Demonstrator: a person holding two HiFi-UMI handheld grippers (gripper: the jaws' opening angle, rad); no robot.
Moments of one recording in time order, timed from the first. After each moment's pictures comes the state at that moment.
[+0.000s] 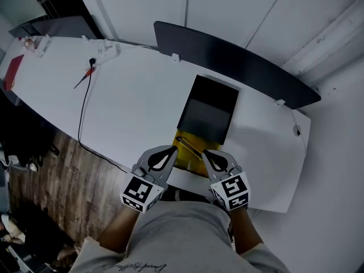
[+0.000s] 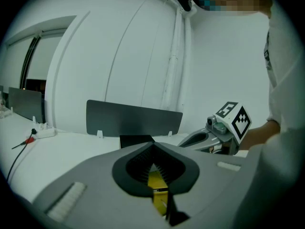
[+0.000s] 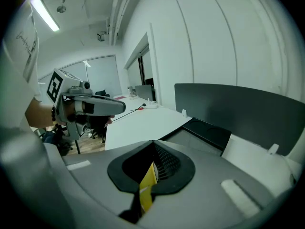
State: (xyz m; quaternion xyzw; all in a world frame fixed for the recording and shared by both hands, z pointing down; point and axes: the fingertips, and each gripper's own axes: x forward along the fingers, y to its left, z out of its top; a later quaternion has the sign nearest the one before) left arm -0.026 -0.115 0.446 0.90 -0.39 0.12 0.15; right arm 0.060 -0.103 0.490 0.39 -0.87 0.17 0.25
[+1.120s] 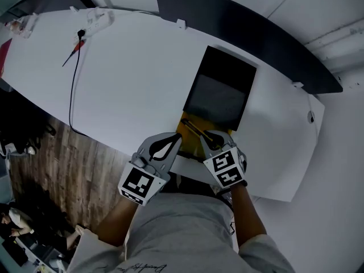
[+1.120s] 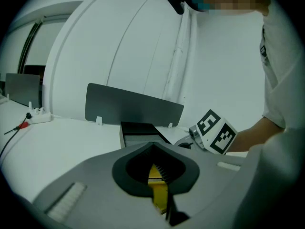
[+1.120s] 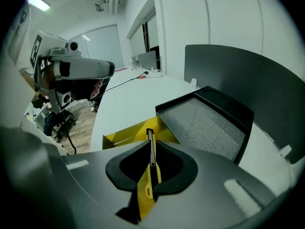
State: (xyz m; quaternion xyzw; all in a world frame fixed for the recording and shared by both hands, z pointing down) left arm -0.033 -0.128 0.499 0.90 -0.37 0.13 0.18; right arm 0.038 -0.120 0.608 0.33 -0.83 0.20 0.40
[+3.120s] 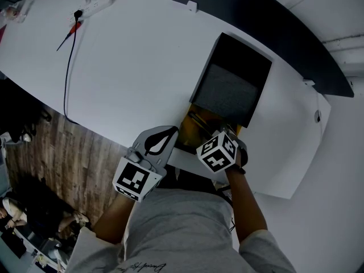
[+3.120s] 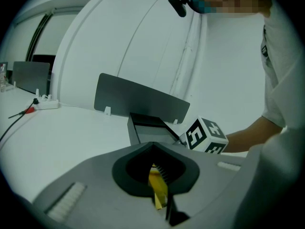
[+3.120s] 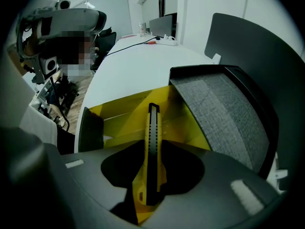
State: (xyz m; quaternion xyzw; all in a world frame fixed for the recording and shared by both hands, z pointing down) left arm -0.067 -0.130 0.540 0.89 -0.39 0.13 0.22; right arm 0.027 -0.114 0.683 0.25 -0.77 0.18 0.56
